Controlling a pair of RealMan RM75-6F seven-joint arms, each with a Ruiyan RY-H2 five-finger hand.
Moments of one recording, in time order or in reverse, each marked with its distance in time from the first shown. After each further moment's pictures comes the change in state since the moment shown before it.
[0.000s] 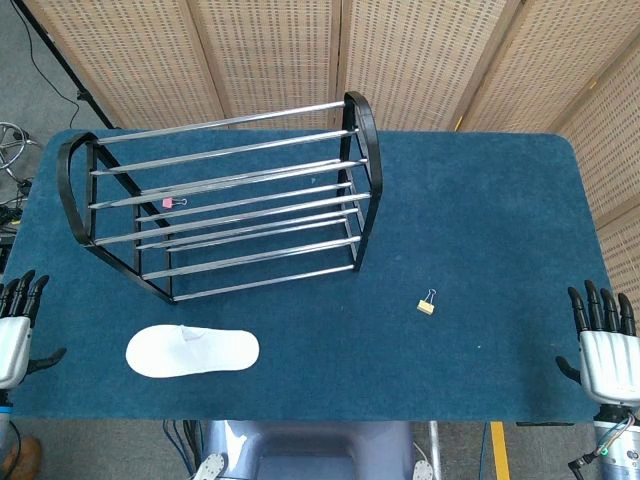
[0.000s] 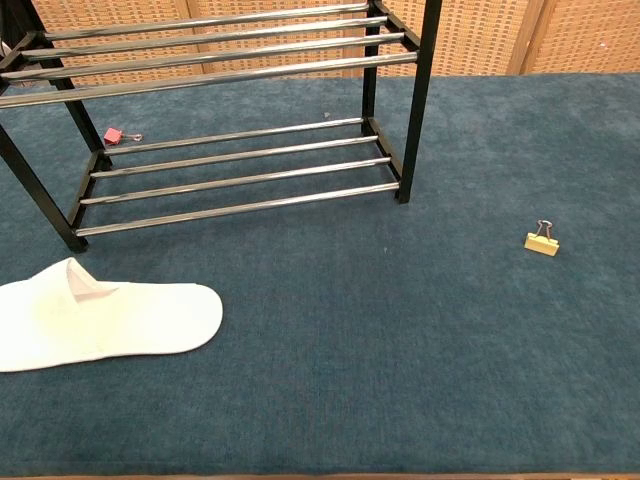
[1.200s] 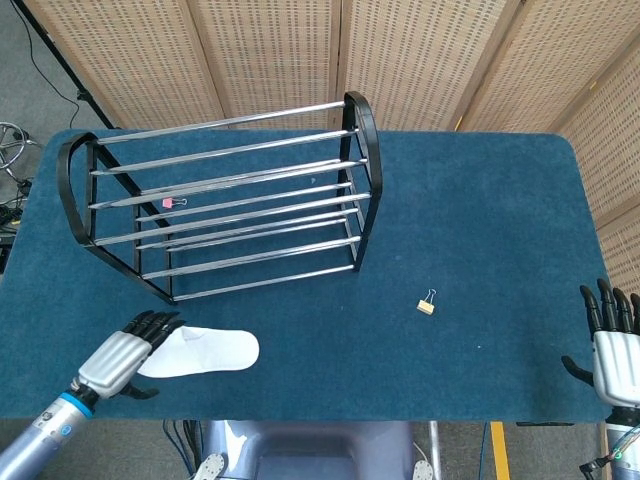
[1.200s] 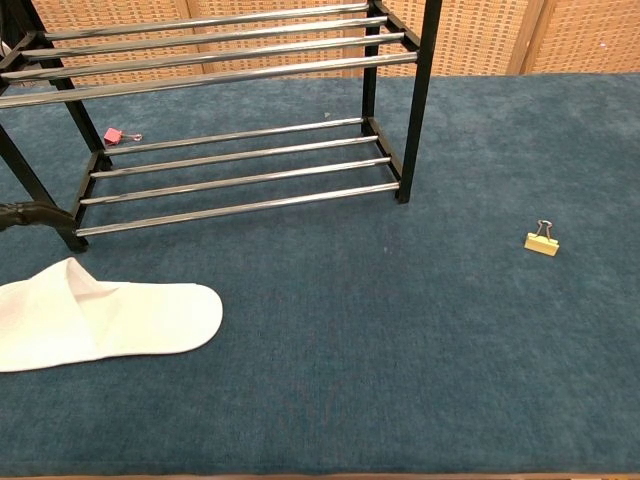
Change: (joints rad) left arm -0.272 0.010 0.146 -0.022 0.294 -0.448 -0.300; right arm -0.012 0.045 0.006 -0.030 0.006 0.012 0.089
